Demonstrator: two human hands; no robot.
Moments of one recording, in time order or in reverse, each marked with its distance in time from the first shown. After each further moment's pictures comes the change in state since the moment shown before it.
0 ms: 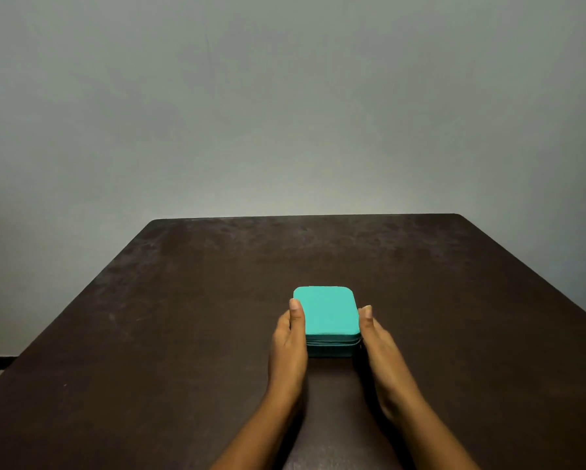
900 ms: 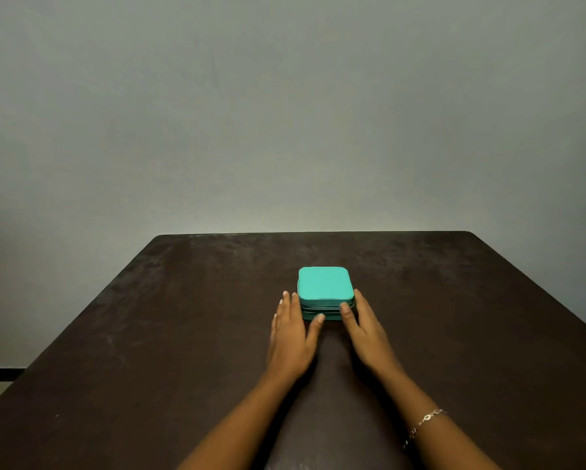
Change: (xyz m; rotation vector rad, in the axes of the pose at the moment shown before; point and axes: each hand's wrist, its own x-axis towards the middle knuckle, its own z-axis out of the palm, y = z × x) left_hand 0.070 -0.008 -0.002 0.899 -0.111 0.211; right_hand 0.080 0.007 -0.008 -0.632 0.025 -0.151
